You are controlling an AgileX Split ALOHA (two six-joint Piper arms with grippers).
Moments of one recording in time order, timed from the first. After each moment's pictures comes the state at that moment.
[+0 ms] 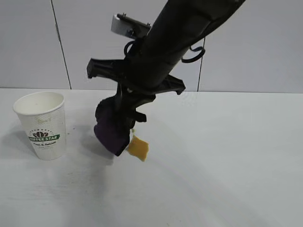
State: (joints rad) left arm -0.04 0.09 -0.49 -0.08 1.13 0.14; right arm 0.61 2.01 -1.40 0.38 0.51 -0.07
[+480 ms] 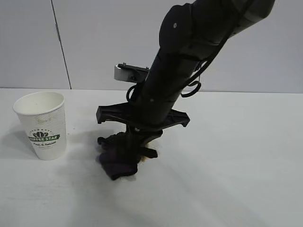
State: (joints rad) left arm -0.04 0.09 -0.49 -0.08 1.13 0.14; right arm 0.57 2.09 -1.40 0.27 0.60 -0.01
